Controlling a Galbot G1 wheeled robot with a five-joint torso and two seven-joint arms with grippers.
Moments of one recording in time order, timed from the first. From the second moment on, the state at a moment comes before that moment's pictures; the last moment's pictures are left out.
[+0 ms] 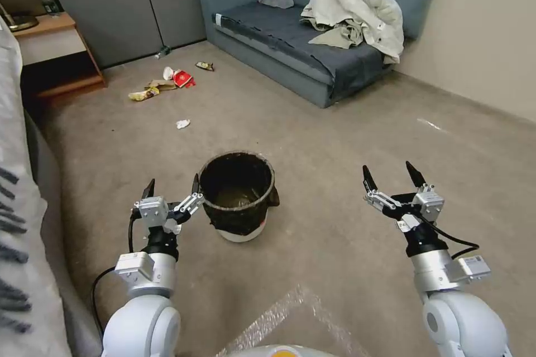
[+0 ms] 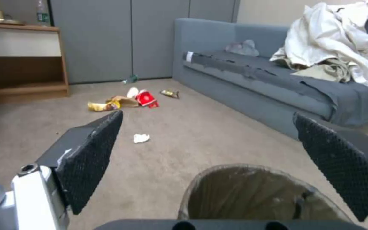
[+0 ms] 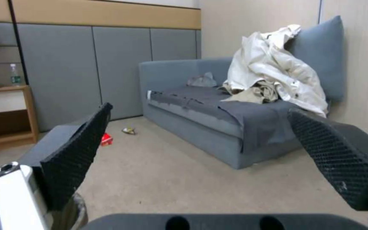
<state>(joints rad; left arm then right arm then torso) 1.62 -1.48 -0.53 -2.23 -0.16 0.04 -0.16 -1.58 1.41 0.67 2.15 0.30 0.15 -0.20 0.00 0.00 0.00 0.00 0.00</state>
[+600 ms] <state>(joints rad) 1.37 -1.34 -0.54 -2.10 -0.68 0.47 -0.39 -1.58 1.41 0.67 2.14 0.30 0.17 -0.22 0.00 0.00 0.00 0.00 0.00</state>
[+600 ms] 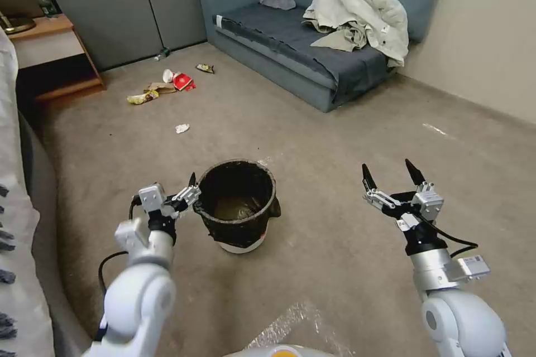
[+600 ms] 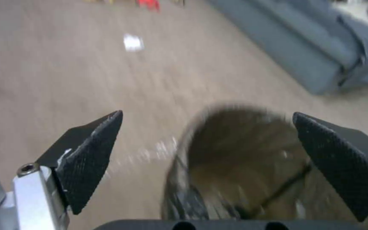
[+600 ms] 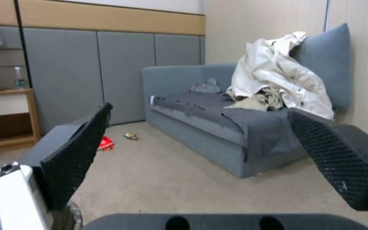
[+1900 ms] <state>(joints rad) 1.09 -1.27 -0.45 -1.75 -1.19 0.72 -0.62 -1.59 1.41 0.68 2.15 0.30 0.18 -0.21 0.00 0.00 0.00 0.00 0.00</state>
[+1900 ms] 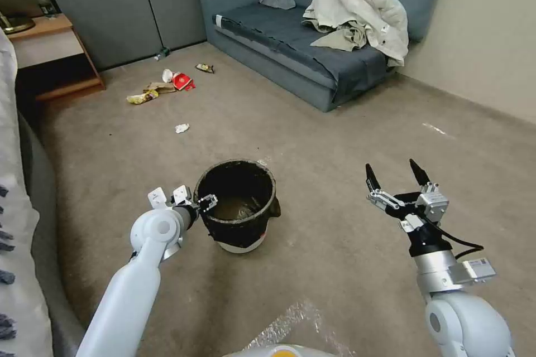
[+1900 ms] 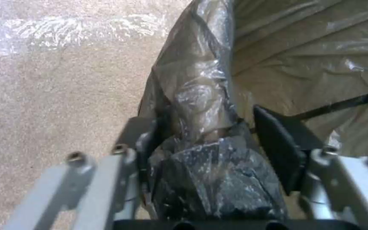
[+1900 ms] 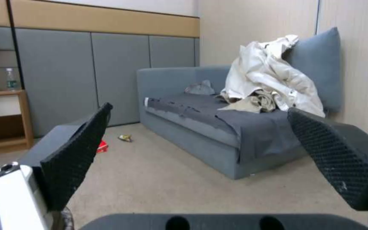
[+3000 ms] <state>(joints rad) 1.25 -1.14 -0.53 -2.10 -1.37 0.72 -0.74 -1.58 1.40 0.68 2.14 0.31 0.19 -0.21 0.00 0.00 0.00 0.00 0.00</state>
